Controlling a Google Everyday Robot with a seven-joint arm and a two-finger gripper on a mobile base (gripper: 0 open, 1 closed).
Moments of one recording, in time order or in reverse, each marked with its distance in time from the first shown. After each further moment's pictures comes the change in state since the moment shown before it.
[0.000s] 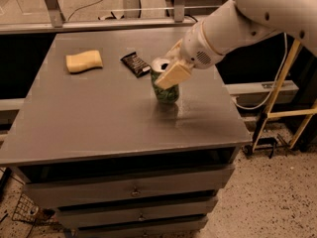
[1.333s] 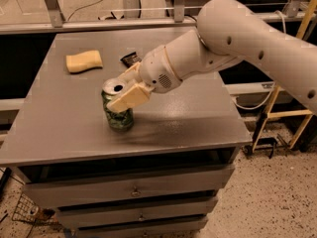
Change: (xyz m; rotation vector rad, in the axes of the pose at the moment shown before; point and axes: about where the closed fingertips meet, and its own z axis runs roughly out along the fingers) arm -0.066 0.091 0.060 -0.298 -0.271 0.014
